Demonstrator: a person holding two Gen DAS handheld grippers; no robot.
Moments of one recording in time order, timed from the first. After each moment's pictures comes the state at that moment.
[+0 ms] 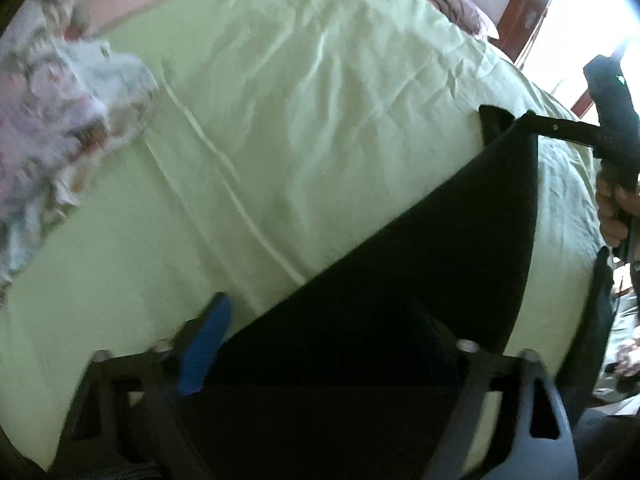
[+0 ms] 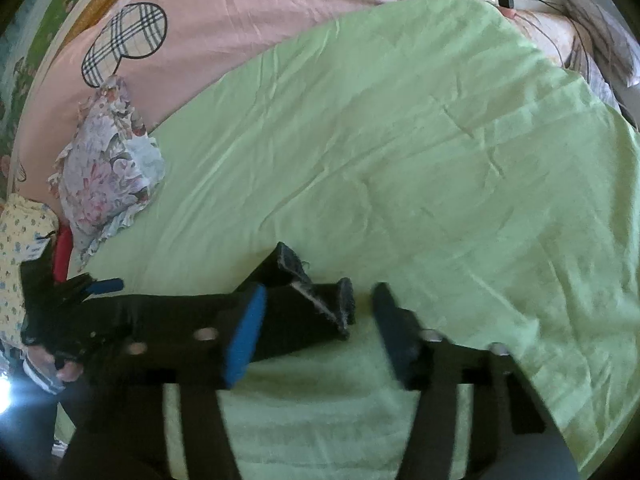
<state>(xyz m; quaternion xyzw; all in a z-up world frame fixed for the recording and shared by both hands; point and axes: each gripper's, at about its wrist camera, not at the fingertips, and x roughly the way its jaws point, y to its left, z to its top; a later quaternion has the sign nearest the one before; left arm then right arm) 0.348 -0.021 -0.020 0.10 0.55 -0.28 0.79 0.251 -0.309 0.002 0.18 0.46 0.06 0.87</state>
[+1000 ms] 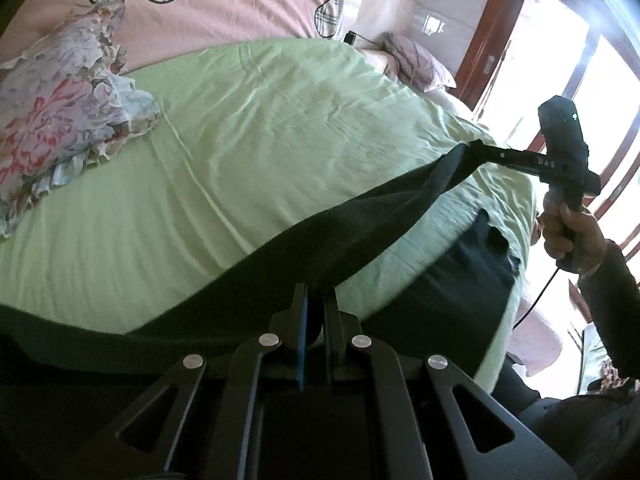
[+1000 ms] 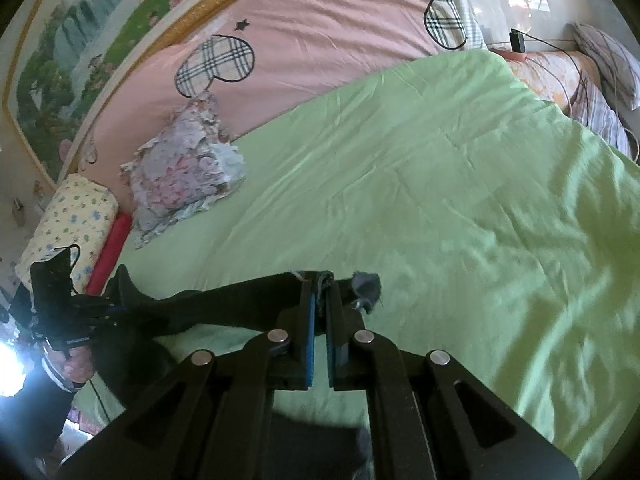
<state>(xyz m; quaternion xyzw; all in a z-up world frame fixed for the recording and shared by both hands) 0.154 -0.006 0.057 0.04 0.45 -0.30 0.84 0.113 -0.305 0.048 0.18 0.37 0.12 0.90</state>
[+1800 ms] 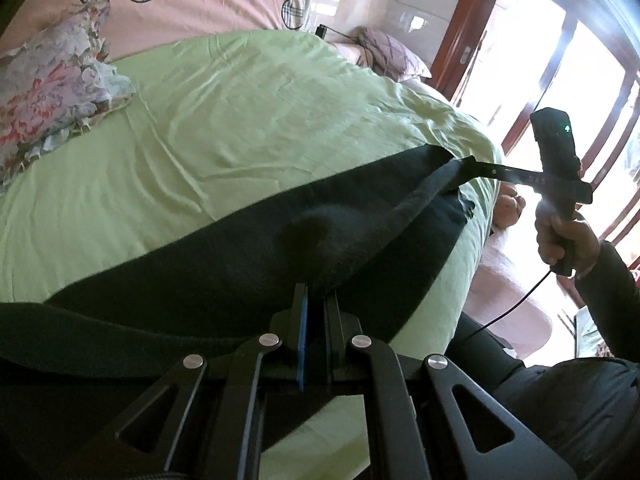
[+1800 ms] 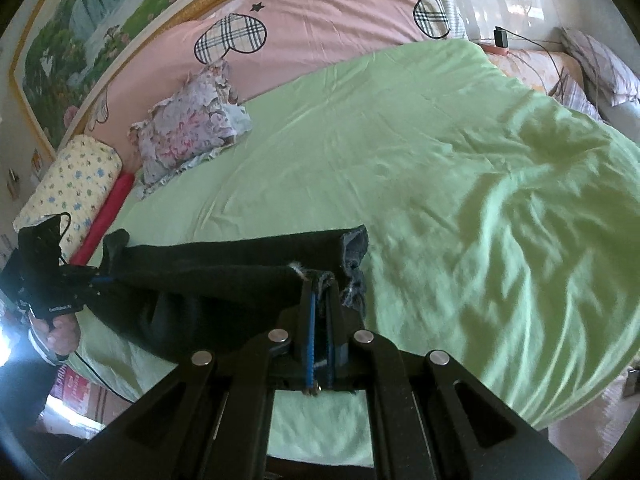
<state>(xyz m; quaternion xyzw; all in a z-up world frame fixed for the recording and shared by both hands) 0.067 -0.019 0.036 0.04 0.45 -0.33 0.83 0.002 -0.298 0.025 0.14 0.39 0.11 0.90</state>
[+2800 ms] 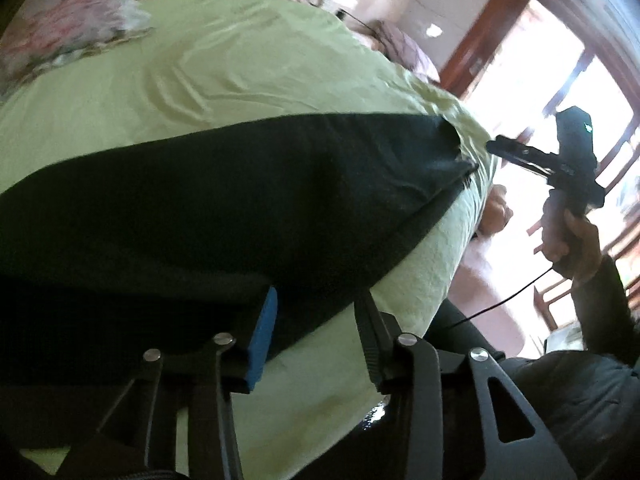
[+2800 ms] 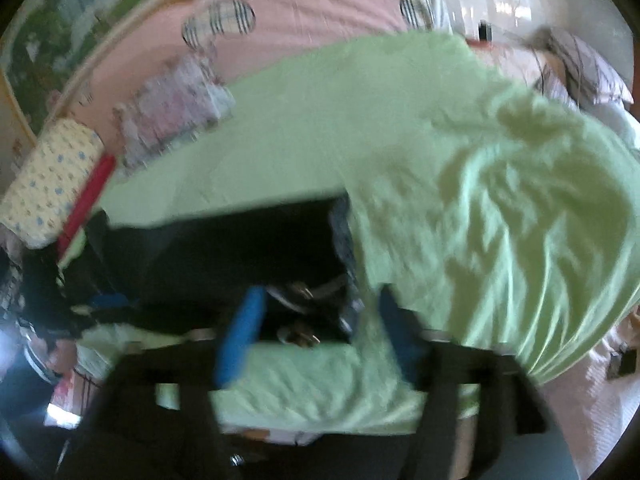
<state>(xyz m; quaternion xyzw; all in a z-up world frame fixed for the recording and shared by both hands) 0.039 0.007 -0.007 -0.03 0.48 -0.32 0.81 -0.028 -0.285 0.030 0.12 0.39 0.07 0.91</state>
